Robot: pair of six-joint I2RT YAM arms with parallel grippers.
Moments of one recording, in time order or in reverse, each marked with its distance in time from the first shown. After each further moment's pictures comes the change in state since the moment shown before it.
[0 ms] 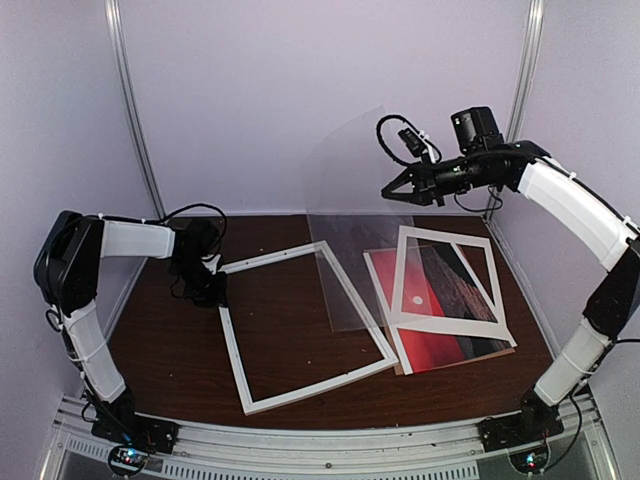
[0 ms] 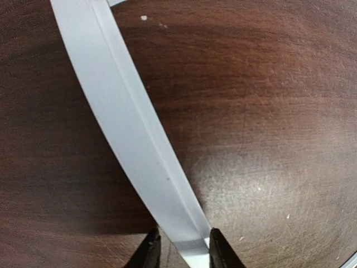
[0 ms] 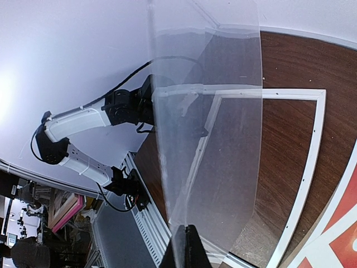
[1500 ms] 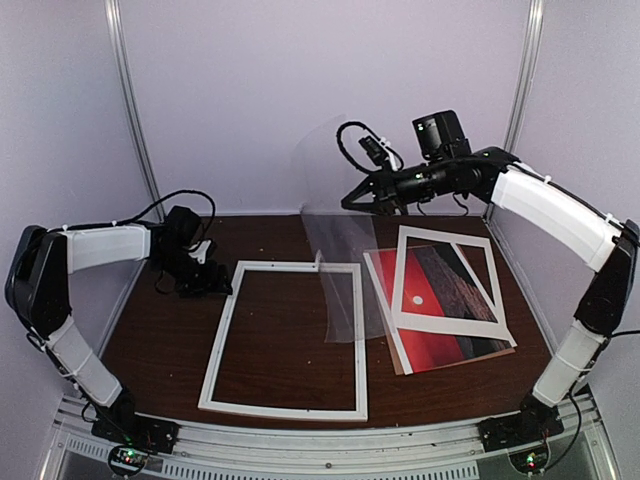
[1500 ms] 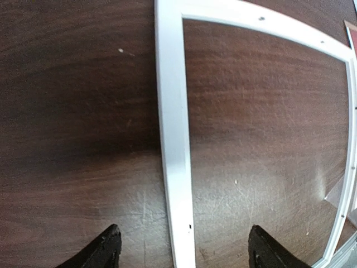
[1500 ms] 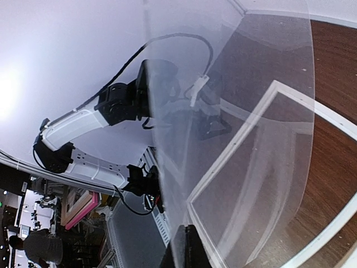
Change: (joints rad) left arm 0.019 -0.204 -0.075 0.017 0.113 0.023; right arm 0.171 0.048 -0.006 0.126 0.066 0.148
